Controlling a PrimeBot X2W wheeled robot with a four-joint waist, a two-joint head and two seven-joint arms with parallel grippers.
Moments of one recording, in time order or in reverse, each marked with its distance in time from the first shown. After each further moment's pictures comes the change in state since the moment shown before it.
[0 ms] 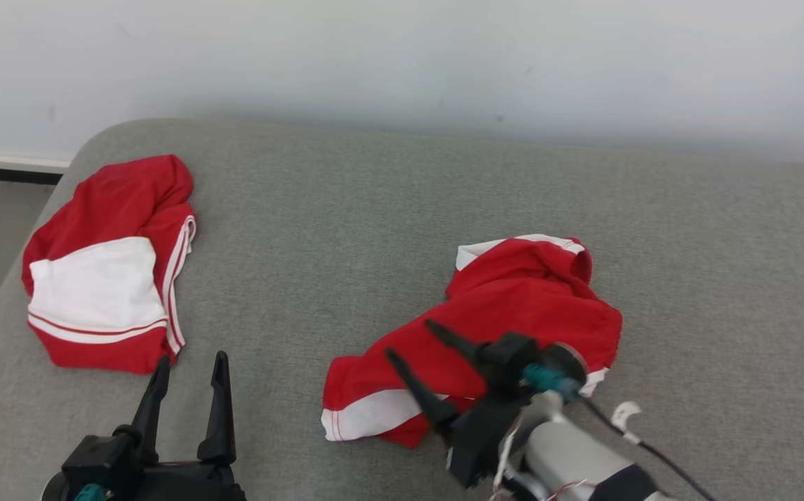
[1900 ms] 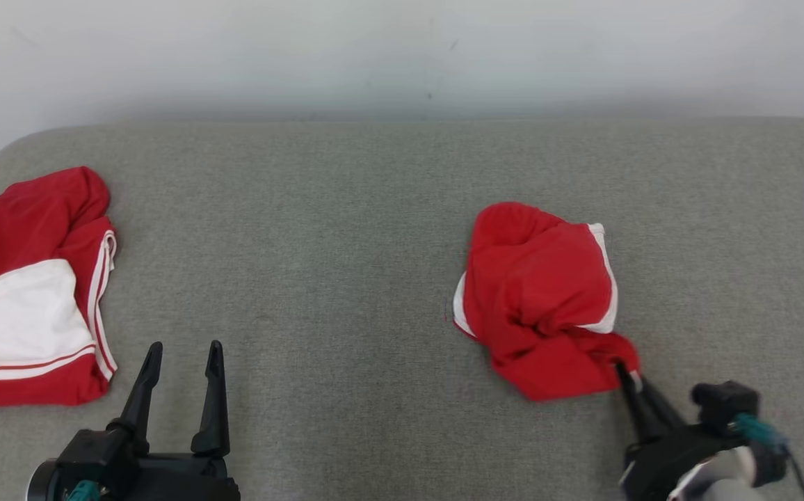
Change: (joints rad) left arm -0.005 0.000 0.028 -0.041 0.061 -0.026 0.000; right arm 0.295 -0.177 -0.472 -0.042 -0.018 0.000 -0.004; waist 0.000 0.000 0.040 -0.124
